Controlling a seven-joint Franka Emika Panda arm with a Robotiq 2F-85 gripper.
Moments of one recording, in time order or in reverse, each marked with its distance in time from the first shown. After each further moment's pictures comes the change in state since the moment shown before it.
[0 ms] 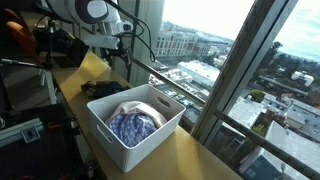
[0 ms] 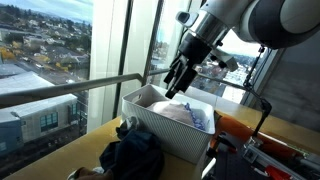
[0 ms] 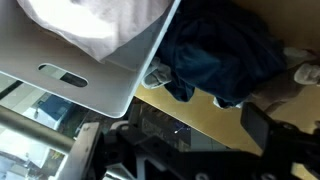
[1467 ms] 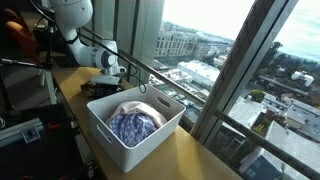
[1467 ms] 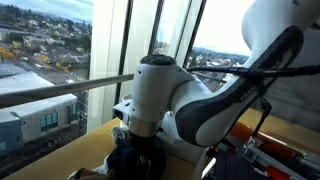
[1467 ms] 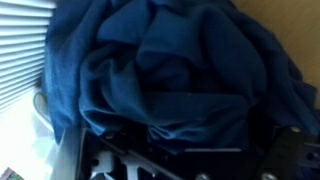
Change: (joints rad) arm 0.152 0.664 -0.024 0.404 -0.285 -0.087 0.171
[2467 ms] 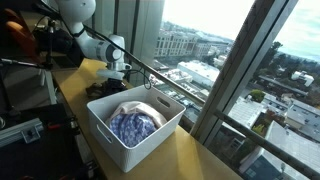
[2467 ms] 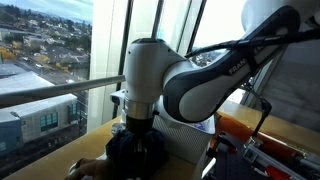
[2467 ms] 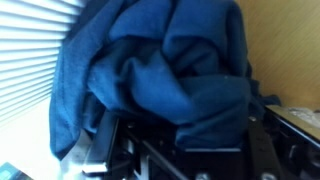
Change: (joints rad) arm -0.025 -0.021 0.015 0.080 0.117 -0.162 -0.090
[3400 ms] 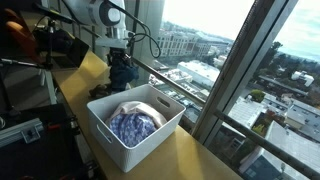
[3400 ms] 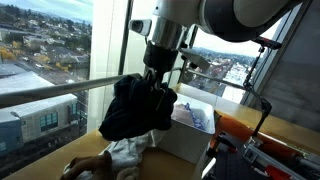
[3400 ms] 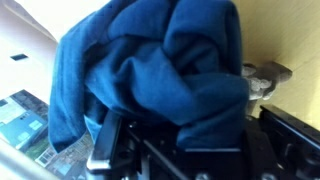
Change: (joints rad) arm -0.054 -0.366 0.039 -0.125 0.073 -0.076 -0.113
